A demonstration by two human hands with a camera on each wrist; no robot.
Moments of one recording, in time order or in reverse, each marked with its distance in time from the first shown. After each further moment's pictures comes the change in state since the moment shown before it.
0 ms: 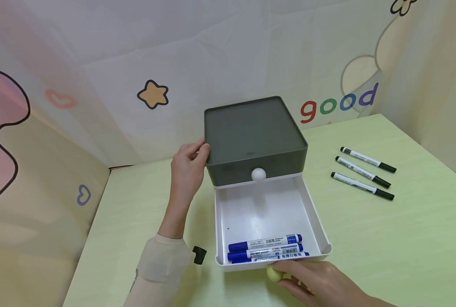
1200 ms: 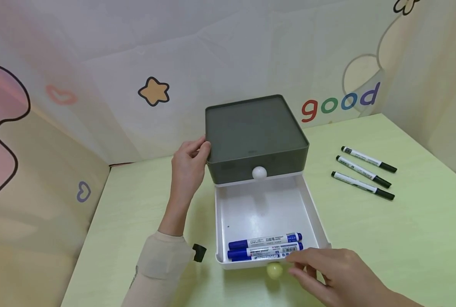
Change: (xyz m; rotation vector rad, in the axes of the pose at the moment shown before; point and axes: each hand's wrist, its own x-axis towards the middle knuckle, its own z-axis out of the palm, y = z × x) left_hand -0.001 0.001 0.000 0.006 -0.003 0.011; right_hand 0.005 -0.014 -0.035 -0.038 0.148 0.054
